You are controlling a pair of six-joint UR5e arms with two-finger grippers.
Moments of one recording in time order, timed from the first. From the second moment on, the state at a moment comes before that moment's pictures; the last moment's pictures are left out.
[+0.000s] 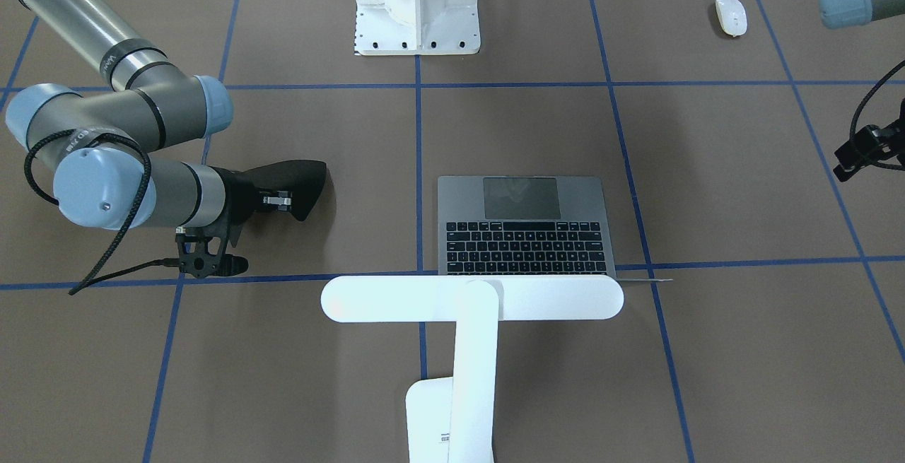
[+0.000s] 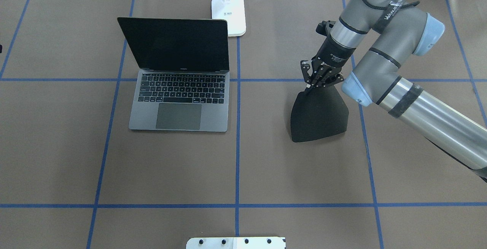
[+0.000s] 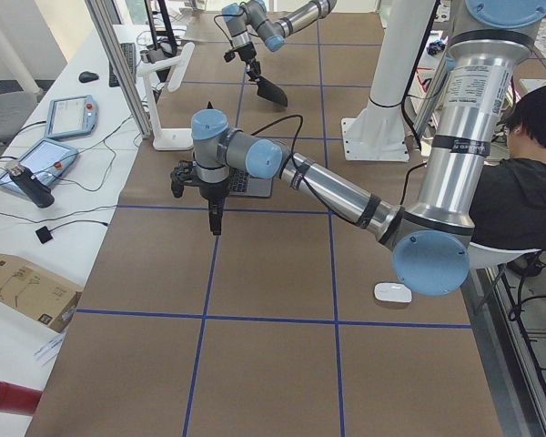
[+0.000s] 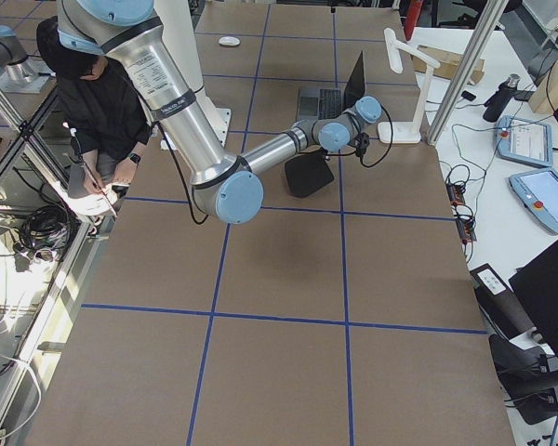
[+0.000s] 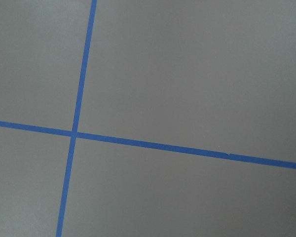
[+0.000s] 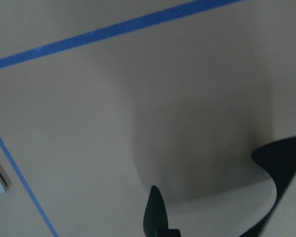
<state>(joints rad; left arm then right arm) -1.29 -1.75 -1.85 -1.42 -2.18 -0.55 0.88 -0.94 1.36 -1.43 2.62 1.00</state>
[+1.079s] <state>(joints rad) -1.29 -1.75 -1.77 -1.51 -2.18 -0.55 0.80 -0.71 1.12 -1.29 2.47 1.12</state>
